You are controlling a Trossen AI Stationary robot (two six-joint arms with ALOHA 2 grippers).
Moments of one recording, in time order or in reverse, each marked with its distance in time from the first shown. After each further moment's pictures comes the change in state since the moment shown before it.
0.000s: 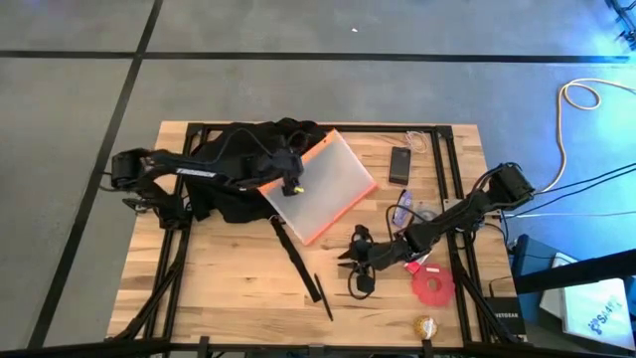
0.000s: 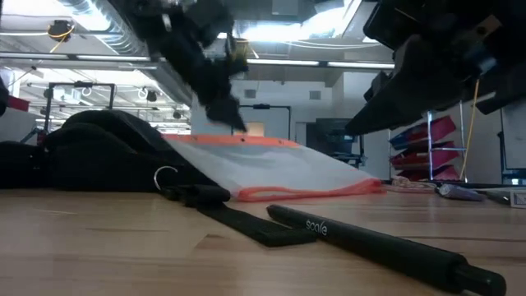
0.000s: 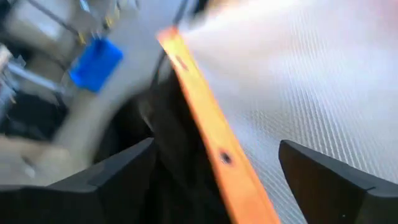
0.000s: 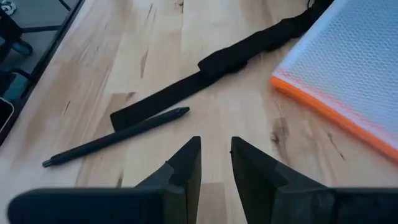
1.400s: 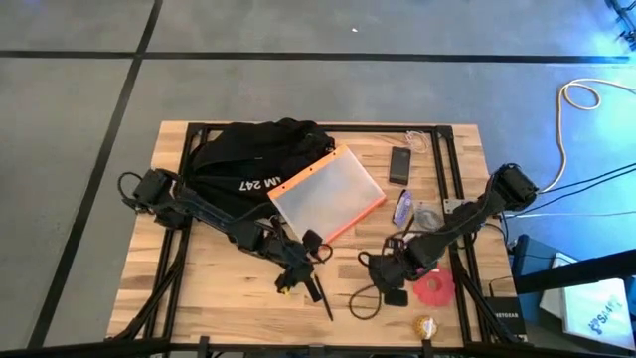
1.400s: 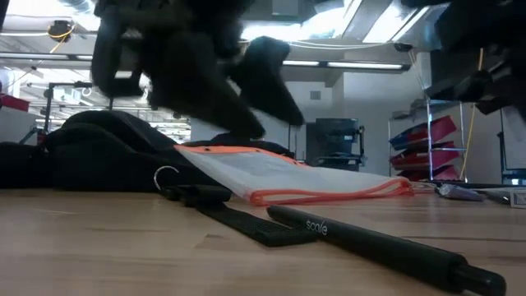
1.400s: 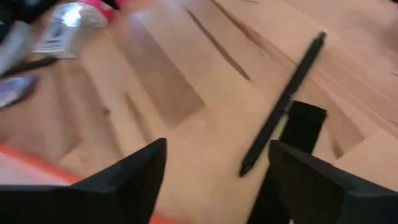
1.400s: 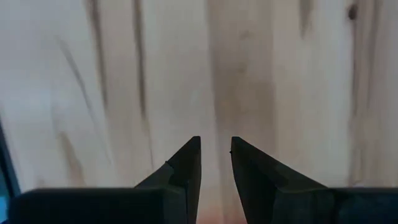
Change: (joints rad) left arm -0.585 0.297 0.143 0.058 0.414 0.022; right arm 0.139 -0.015 0.327 -1.058 -0.296 0.323
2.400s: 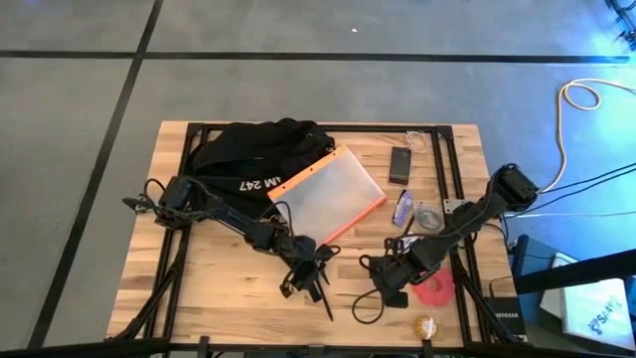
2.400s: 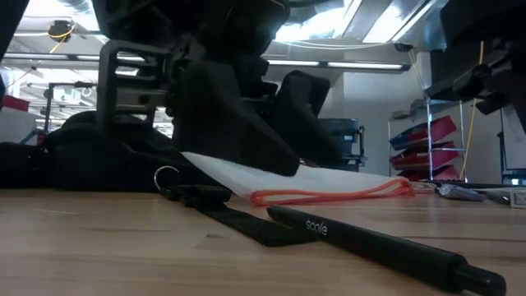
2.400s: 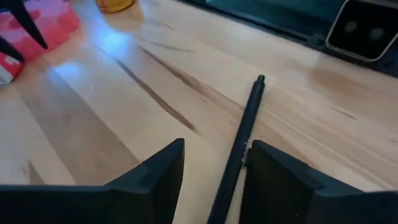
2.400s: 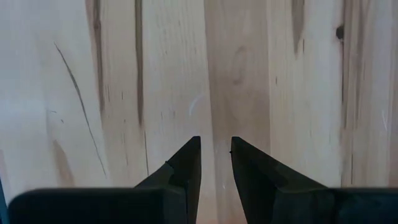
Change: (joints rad) left arm 0.077 0.190 0.001 0.306 0.419 0.042; right arm 0.025 0.000 0.000 0.013 0.068 -0.004
